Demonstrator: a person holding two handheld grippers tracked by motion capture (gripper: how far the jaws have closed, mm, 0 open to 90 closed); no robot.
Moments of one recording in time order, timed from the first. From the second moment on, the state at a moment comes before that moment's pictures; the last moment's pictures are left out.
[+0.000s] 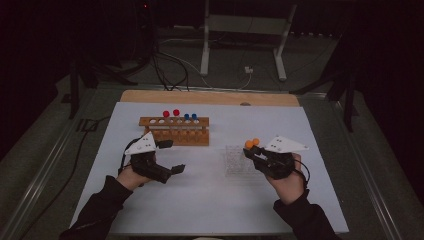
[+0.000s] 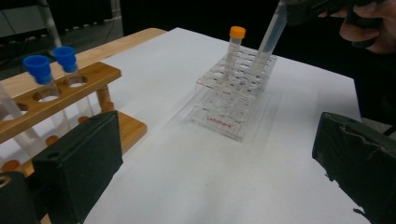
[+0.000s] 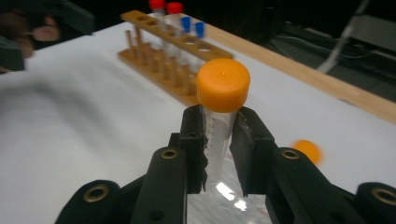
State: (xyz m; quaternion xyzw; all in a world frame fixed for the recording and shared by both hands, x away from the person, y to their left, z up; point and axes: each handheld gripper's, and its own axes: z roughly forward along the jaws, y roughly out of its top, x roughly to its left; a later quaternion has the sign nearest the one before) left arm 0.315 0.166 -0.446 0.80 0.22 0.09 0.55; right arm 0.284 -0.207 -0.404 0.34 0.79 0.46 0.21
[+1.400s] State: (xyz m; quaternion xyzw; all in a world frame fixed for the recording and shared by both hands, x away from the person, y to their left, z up) left arm 0.307 0.087 -0.412 0.81 0.15 0.07 0.56; right arm 0.273 -0.138 -0.424 0.26 0.83 0.46 0.16
